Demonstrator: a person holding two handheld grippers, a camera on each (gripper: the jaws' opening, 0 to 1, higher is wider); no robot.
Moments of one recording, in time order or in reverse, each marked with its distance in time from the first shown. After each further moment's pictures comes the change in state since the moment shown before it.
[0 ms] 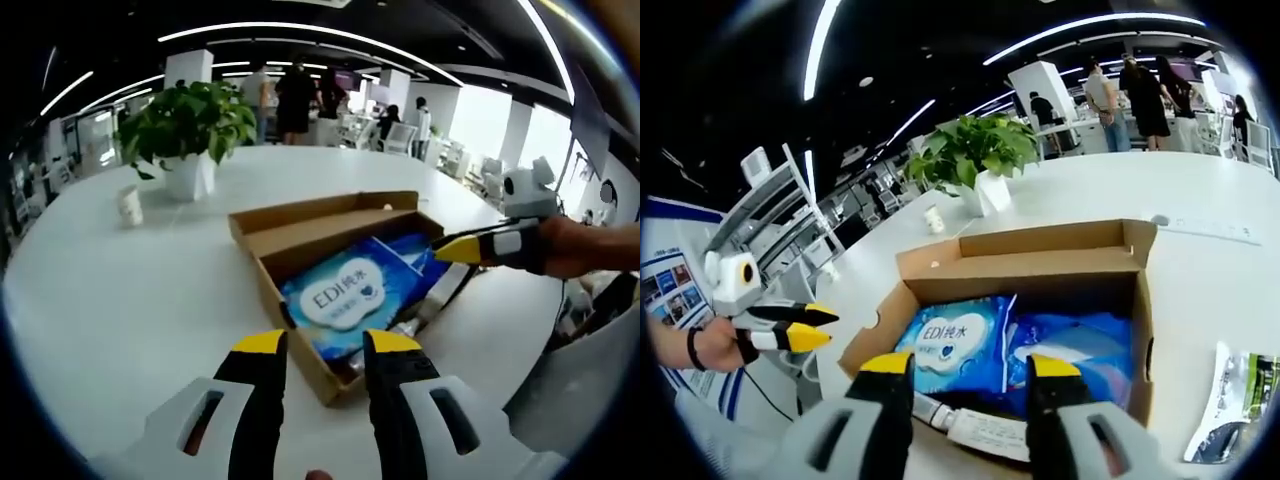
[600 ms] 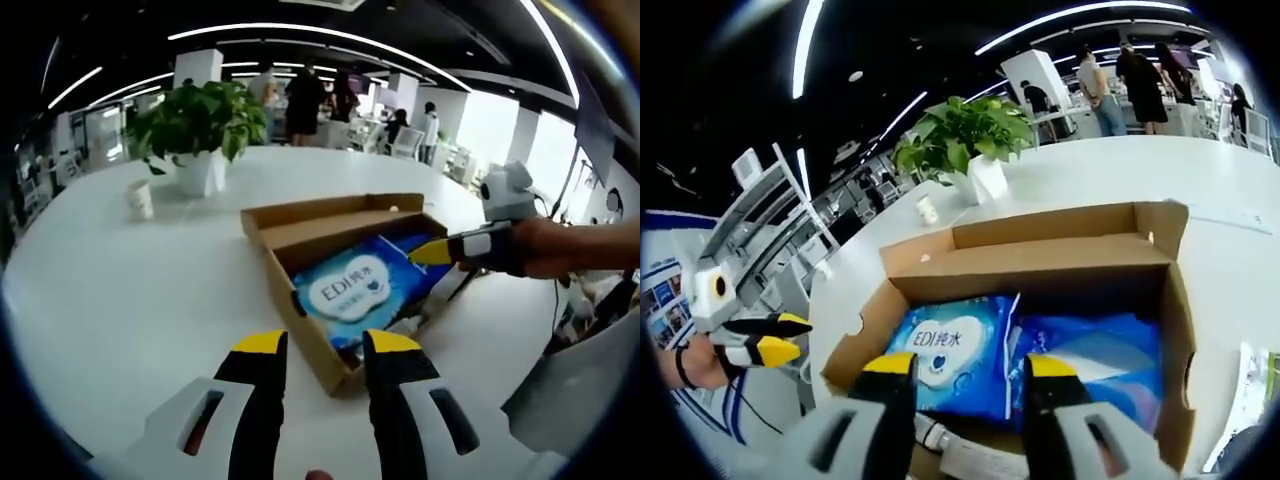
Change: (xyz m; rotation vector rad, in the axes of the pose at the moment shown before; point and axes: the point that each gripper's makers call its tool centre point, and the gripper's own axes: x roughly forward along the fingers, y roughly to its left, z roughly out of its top) left arm -0.017 0.007 -0.009 -0.029 -0.010 0.026; right arm 0.025 0.009 -0.006 0.032 0.046 -0.011
